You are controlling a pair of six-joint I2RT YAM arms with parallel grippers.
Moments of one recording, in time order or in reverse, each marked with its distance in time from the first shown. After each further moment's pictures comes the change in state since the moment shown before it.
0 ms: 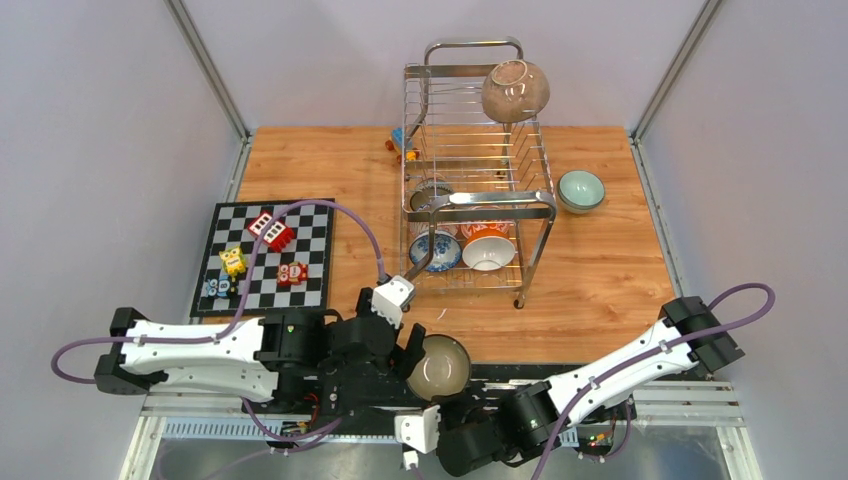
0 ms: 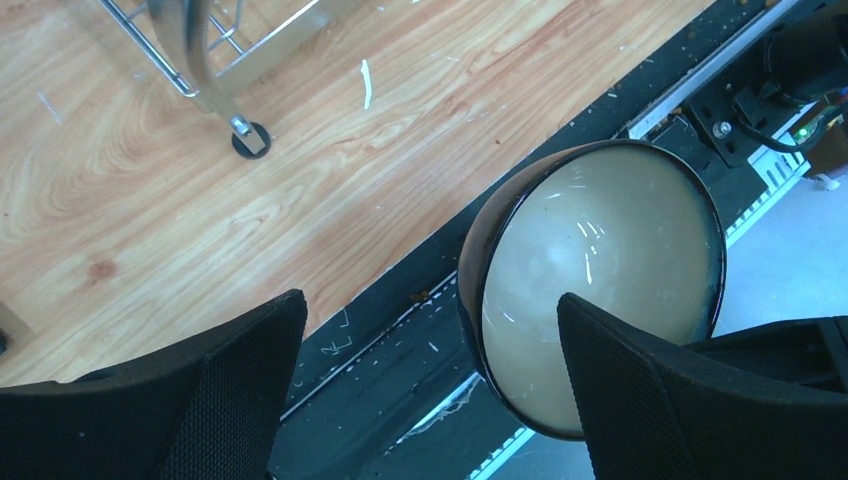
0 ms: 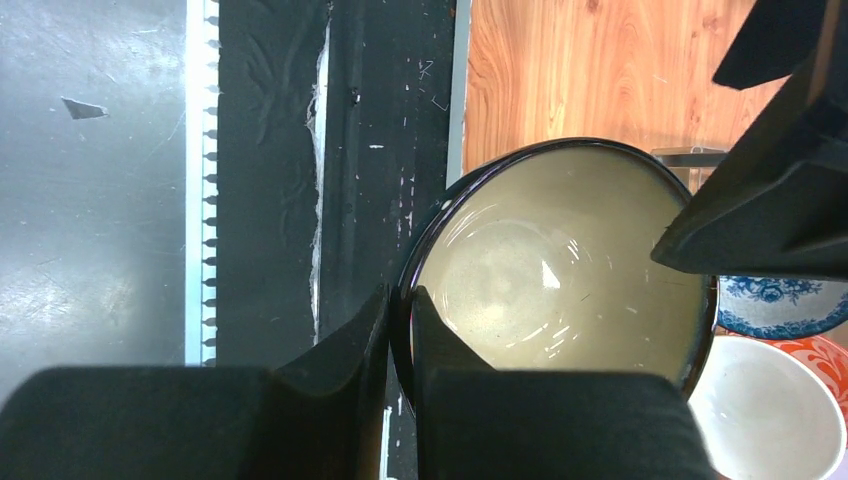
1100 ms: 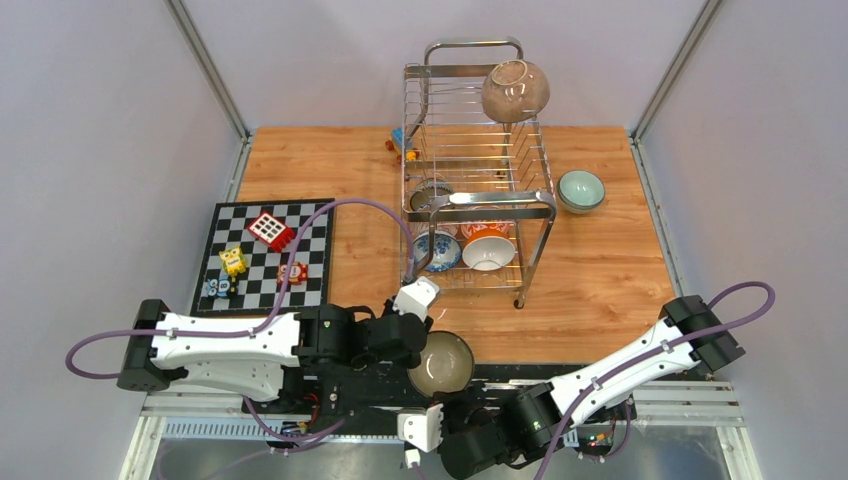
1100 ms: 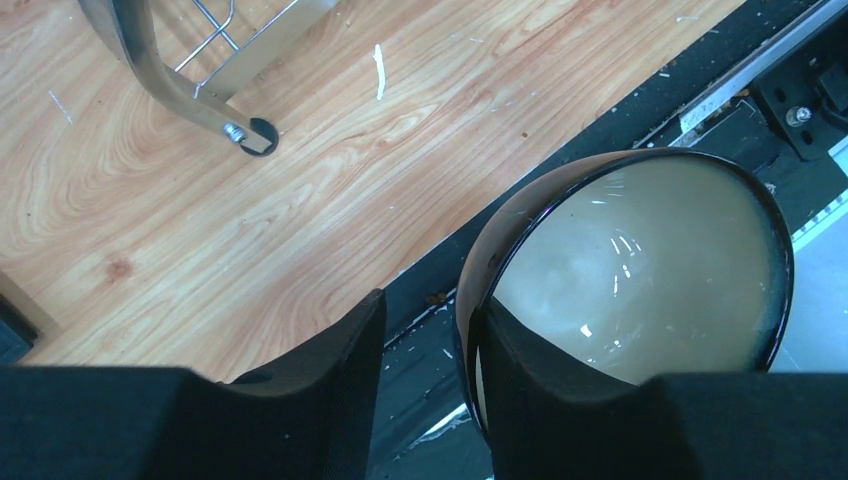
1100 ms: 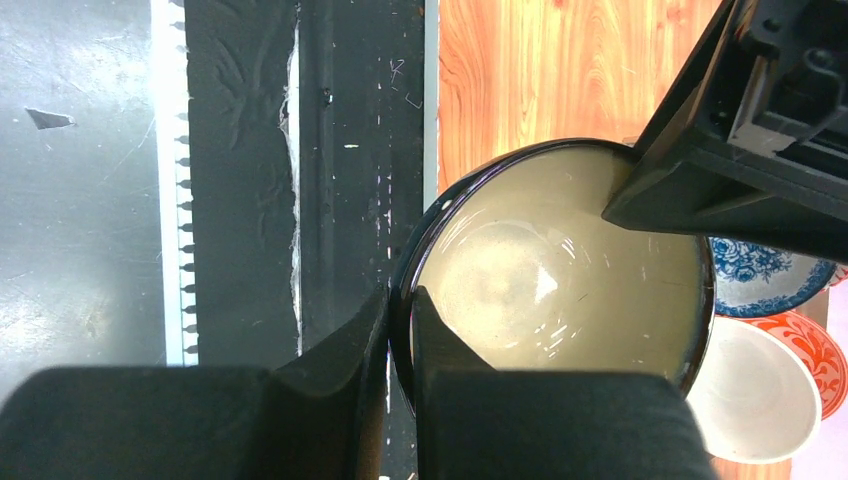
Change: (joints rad) left arm 0.038 0.195 0.077 -0.013 0.023 0.019; right arm 0.023 -0.010 -0.011 0.004 0.075 0.017
